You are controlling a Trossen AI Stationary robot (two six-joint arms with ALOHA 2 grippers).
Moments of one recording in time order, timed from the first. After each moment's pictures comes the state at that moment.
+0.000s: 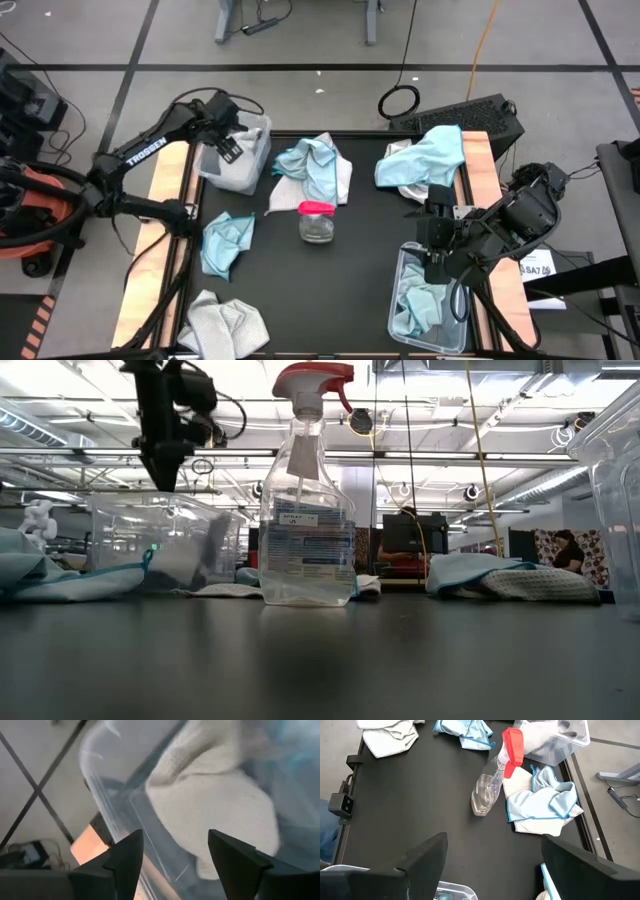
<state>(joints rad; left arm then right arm) 0.82 1.27 1.22 -1.15 -0.30 0.11 0.69 1.51 2.00 -1.57 0.63 0.57</state>
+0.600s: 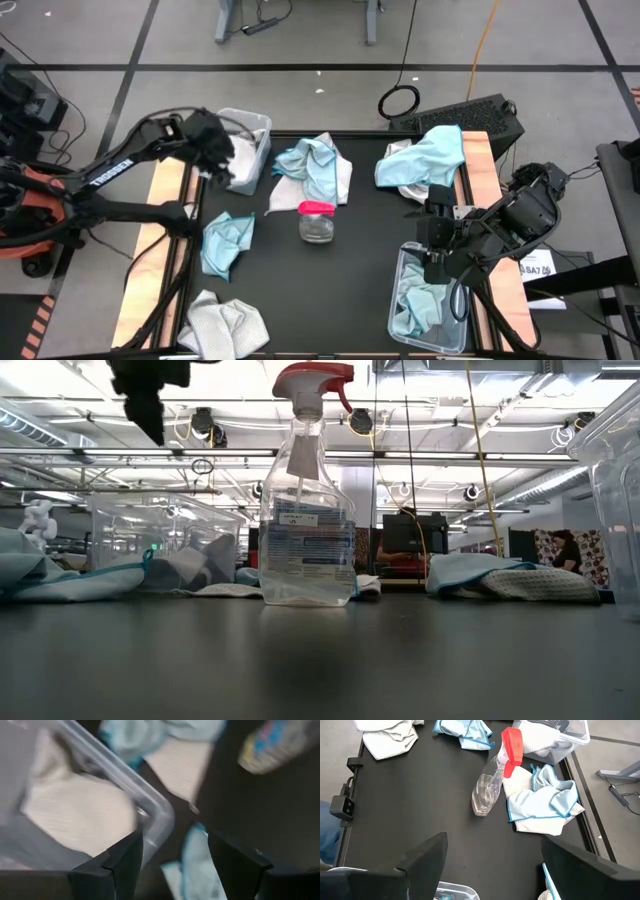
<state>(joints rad) 0.55 1.06 1.29 -1.34 0.12 0.07 0.69 1.51 2.00 -1.57 0.63 0.58</state>
